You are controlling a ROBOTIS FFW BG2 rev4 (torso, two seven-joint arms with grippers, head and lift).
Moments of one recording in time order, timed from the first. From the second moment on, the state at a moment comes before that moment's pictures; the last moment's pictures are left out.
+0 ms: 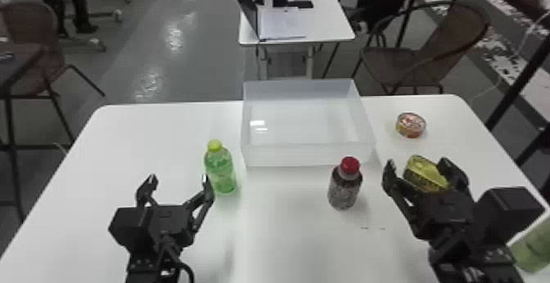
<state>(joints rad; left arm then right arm) 0.39 0.00 -0.03 -1.78 -0.03 -0.25 0.08 0.43 -0.08 0.07 -2.00 -0.09 -0.03 0.02</state>
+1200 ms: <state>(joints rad) 0.43 0.04 -0.03 -1.79 0.00 -0.23 0.12 0.85 -0.08 0.03 -2.29 -0.11 0.17 -0.17</state>
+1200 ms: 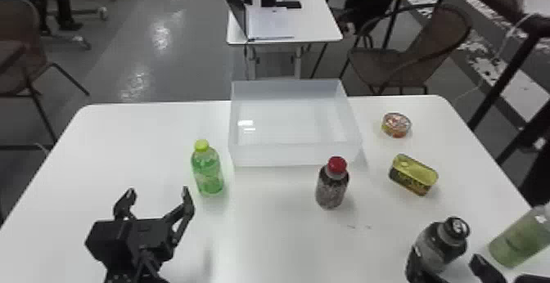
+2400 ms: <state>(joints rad) 0.42 0.07 -0.07 -1.79 0.04 -0.22 0.17 0.70 0.00 -0.11 -1.93 -0.10 -0.09 -0.04</state>
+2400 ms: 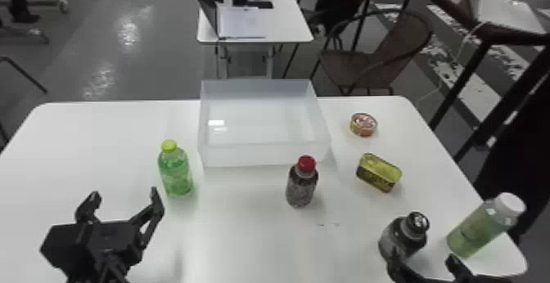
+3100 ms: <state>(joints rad) 0.43 0.05 -0.07 -1.78 0.05 -0.23 0.17 0.57 0.00 -0.09 -1.78 -0.15 -0.16 0.01</state>
